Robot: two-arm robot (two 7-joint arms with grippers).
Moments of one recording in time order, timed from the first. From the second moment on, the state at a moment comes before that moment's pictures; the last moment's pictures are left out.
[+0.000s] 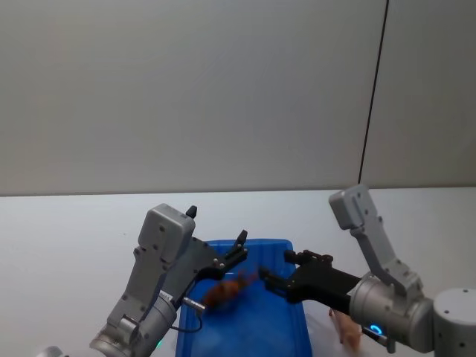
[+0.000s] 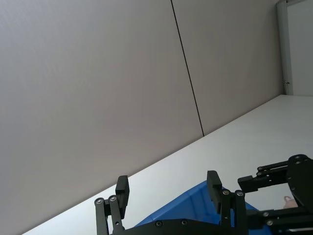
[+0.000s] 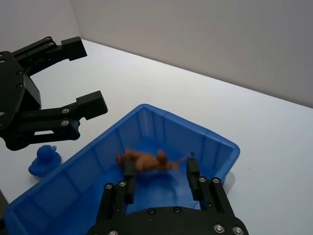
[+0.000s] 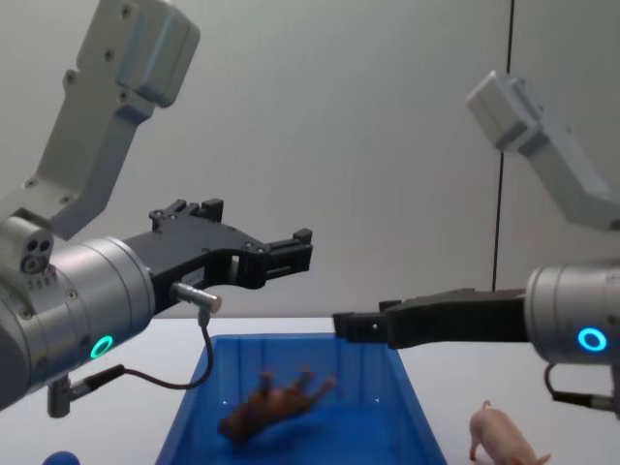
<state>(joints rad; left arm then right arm) -0.24 0.38 0.45 -1.63 -0.20 0.01 -0.01 0.33 0.16 -0.34 -1.48 0.19 0.42 0.46</state>
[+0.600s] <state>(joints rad) -0.24 0.38 0.45 -1.63 -0.20 0.01 -0.01 0.31 0.19 -0.33 -1.50 0.20 0.38 0.45</state>
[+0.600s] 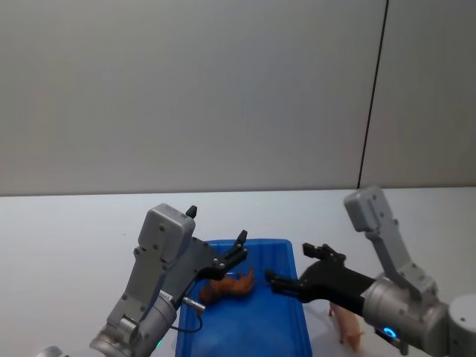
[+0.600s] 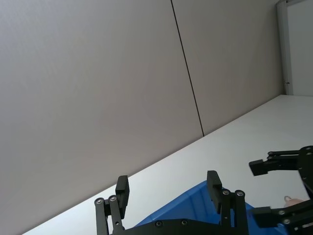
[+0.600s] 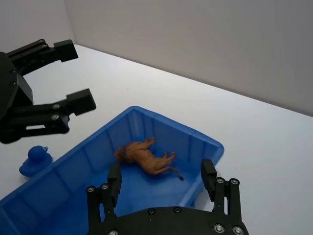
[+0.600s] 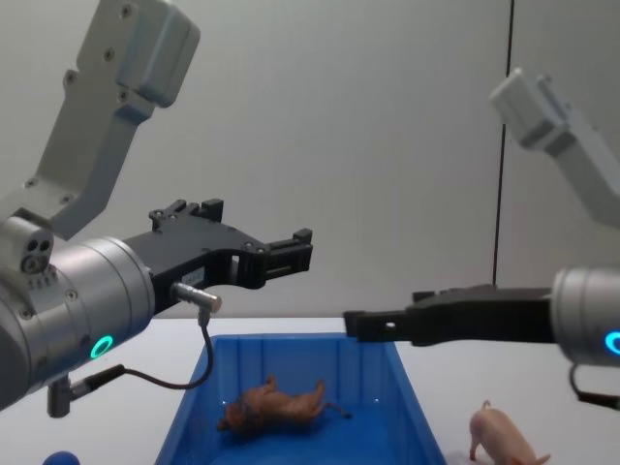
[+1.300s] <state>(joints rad) -0.24 0.38 0.45 -1.63 -0.20 0.01 -0.01 0.13 0.32 -0.28 -1.65 0.28 0.37 0.32</state>
